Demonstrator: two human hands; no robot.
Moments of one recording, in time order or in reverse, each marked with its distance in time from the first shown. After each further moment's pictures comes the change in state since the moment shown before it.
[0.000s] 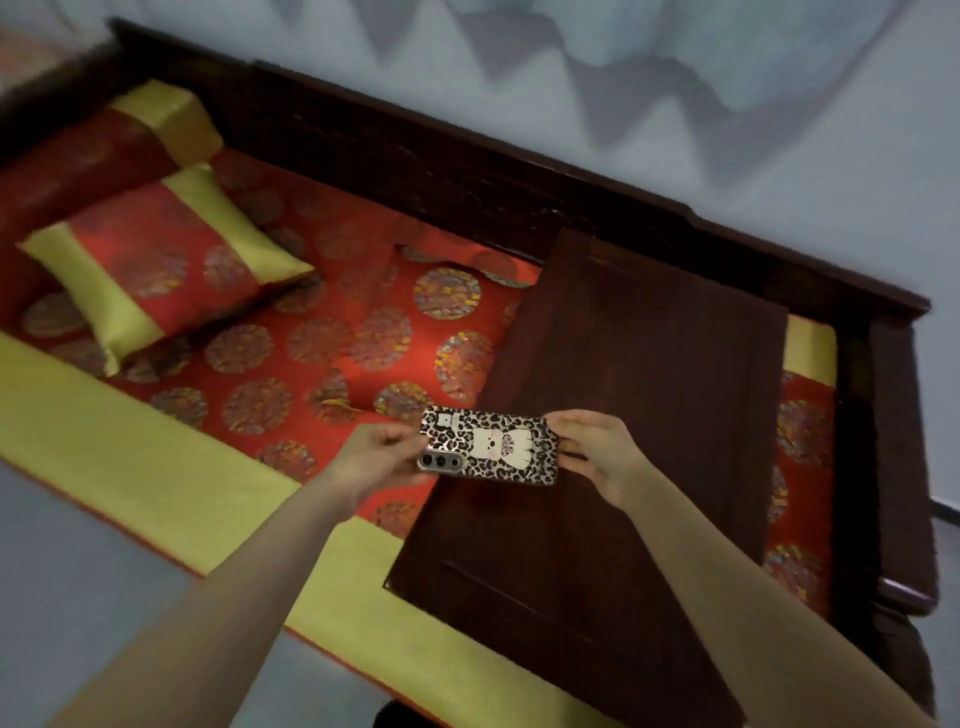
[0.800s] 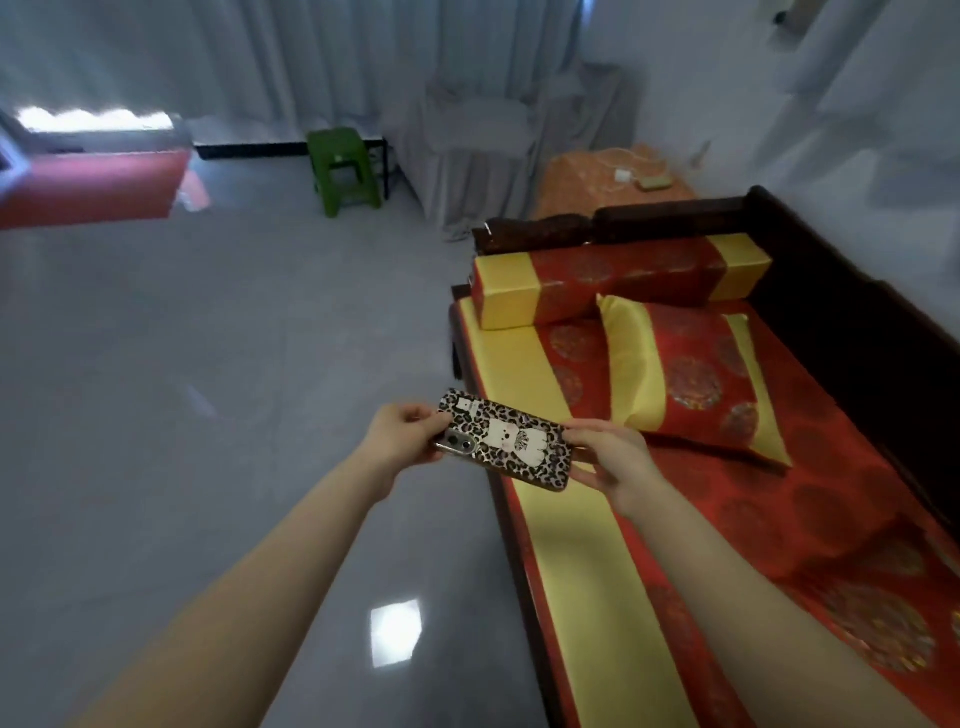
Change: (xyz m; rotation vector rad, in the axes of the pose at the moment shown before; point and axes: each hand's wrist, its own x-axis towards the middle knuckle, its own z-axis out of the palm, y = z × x) left_hand -0.239 -0.094 -0.569 -0.498 0.829 0.160; right_hand -0.108 0.033 0.693 -0.510 -0.580 -0.043
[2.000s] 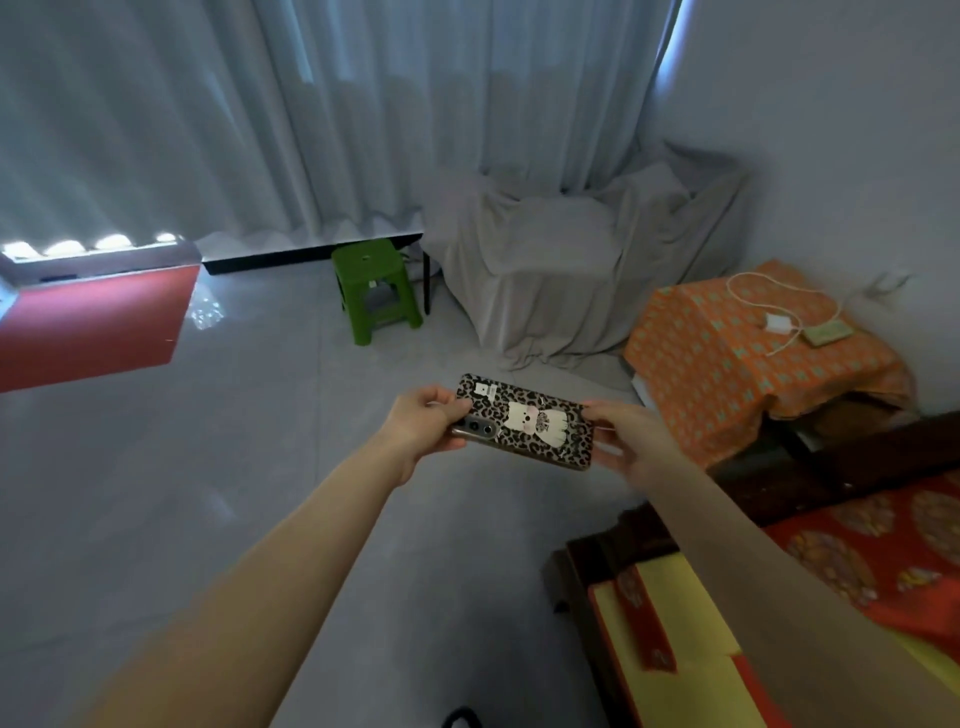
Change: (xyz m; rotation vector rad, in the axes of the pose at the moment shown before) left_hand 0.653 0.377 -0.251 -0.008 0.004 0.047; right_hand 0.519 -0.437 0.421 0.094 0.036 -0.018
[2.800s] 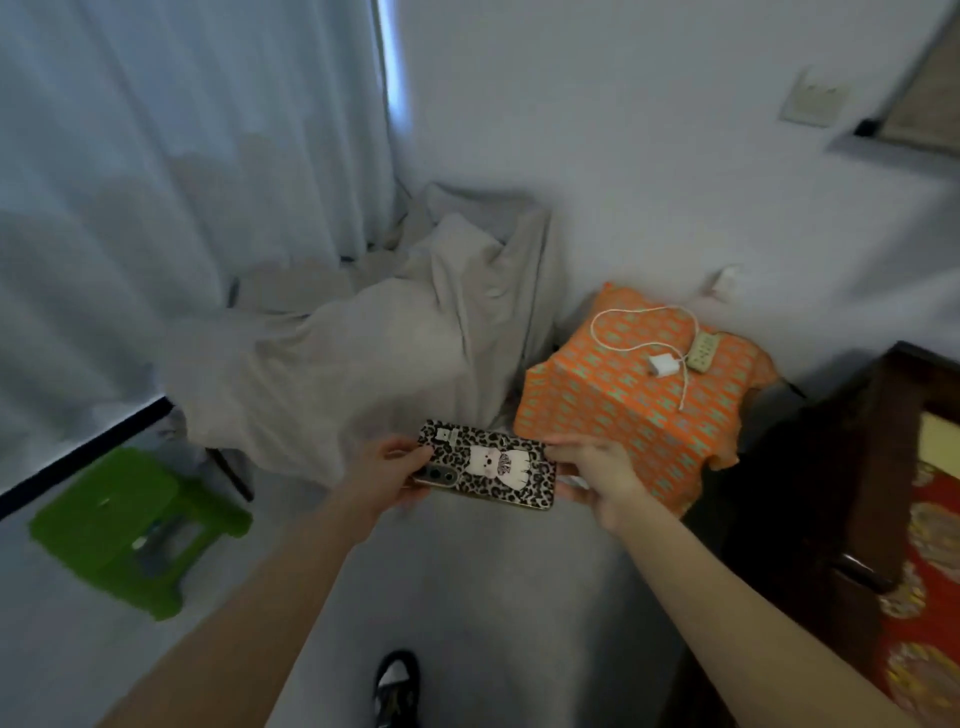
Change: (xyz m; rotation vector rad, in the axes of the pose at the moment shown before) left_hand 0.506 0.207 0.117 0.229 -0.477 -0.037; right_hand 0.372 -0.224 0.049 0.301 0.413 -0.040
